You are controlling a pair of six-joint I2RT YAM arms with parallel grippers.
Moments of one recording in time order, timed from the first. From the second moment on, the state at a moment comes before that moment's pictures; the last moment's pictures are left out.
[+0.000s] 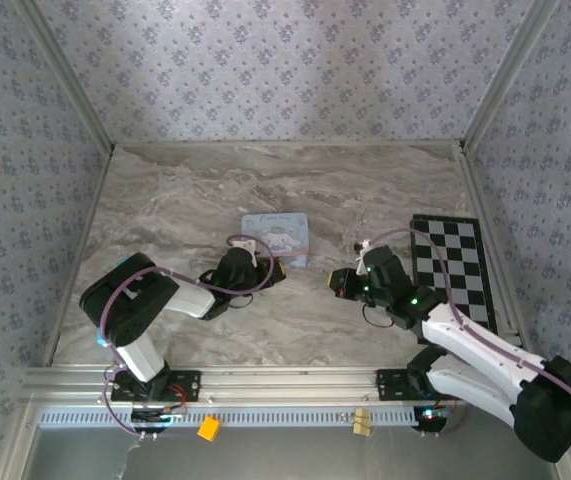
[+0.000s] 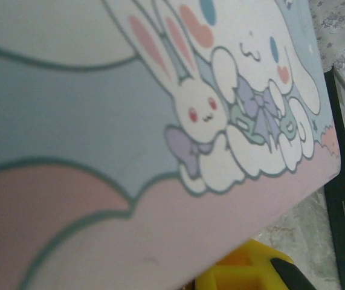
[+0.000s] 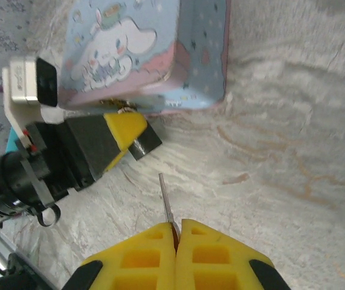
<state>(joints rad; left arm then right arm) -0.74 1.68 0.49 0.66 0.14 -0.97 0.66 0.93 0.45 -0.17 -0.18 0.82</state>
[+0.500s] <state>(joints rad) -0.69 1.64 0.50 0.61 0.25 -1.20 0.78 1.22 0.34 0.30 -0.23 1.07</state>
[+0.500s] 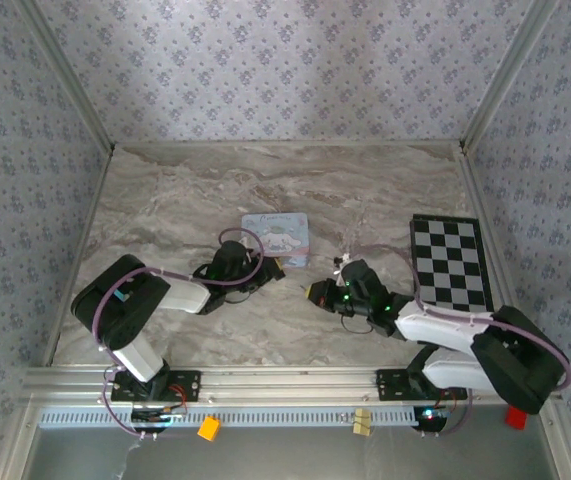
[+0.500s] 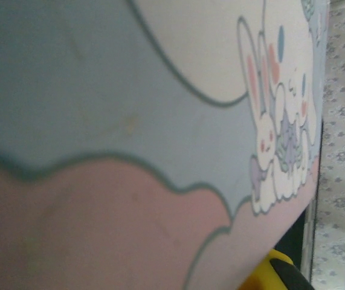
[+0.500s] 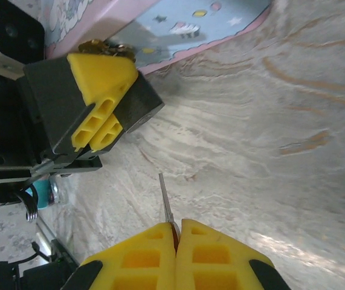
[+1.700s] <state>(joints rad) -0.67 1.67 0.48 0.76 0.28 -1.36 0.72 1.74 0.26 1.16 -0.33 1.40</state>
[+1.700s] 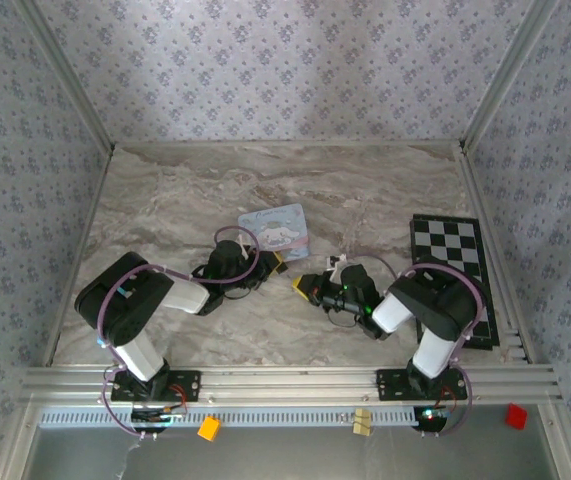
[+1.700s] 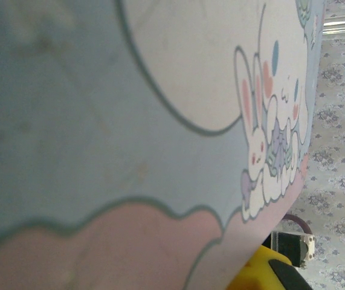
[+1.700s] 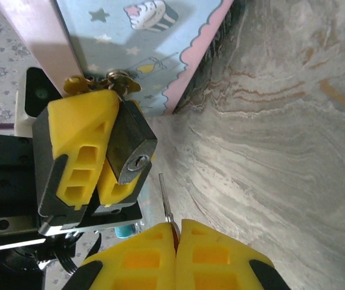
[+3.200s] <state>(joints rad) -0.67 1.68 0.48 0.84 0.27 -1.45 0.70 1.77 0.28 1.28 -0.35 1.45</state>
